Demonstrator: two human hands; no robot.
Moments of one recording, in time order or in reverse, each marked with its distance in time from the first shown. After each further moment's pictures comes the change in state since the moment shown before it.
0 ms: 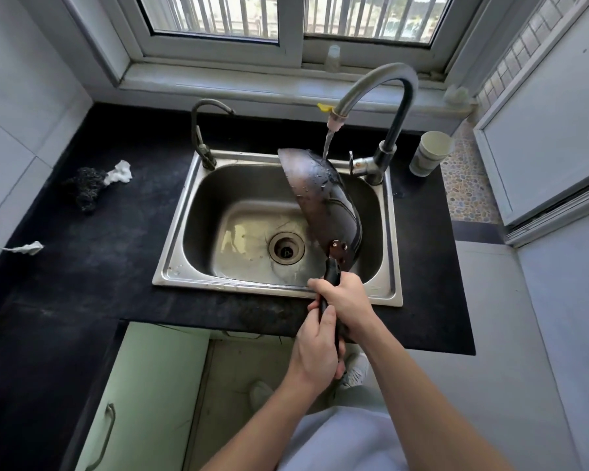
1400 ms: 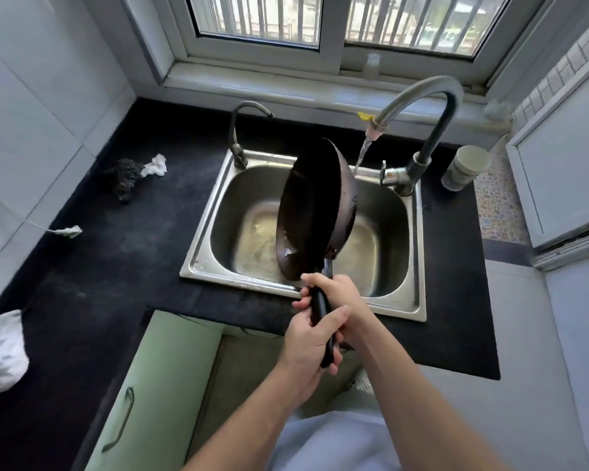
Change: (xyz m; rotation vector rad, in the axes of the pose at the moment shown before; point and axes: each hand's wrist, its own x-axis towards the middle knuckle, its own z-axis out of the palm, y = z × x) left_hand -0.008 0.029 -0.040 -0.391 0.051 -0.158; right_hand -0.002 -0.028 0.051 0.390 -0.234 0.194
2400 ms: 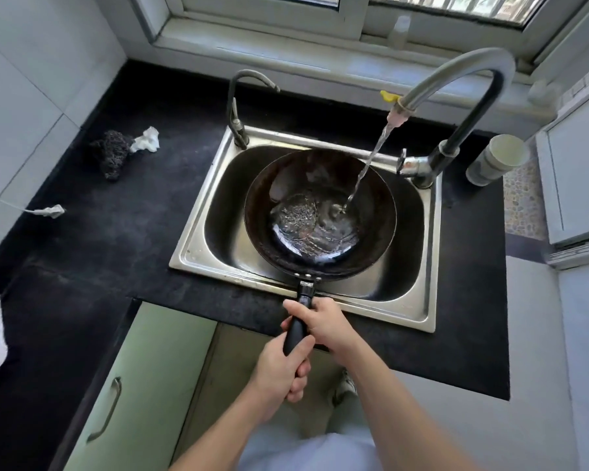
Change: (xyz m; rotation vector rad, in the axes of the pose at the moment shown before) left_hand 0.039 -0.050 -0.052 0.126 0.024 -0.149; right_hand 0.045 0.050 -0.027 -0.449 -0.130 0.038
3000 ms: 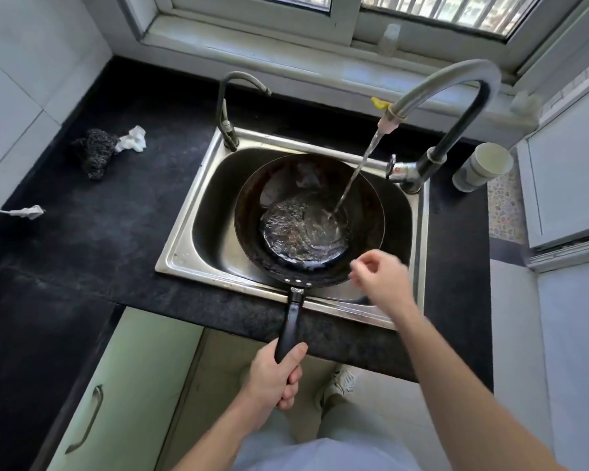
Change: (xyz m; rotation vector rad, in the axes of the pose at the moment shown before) left_hand 0.008 -0.010 -0.001 0.036 -0.002 0.015; right_hand 0.012 -0.040 -0.108 -0.595 0.563 -0.229
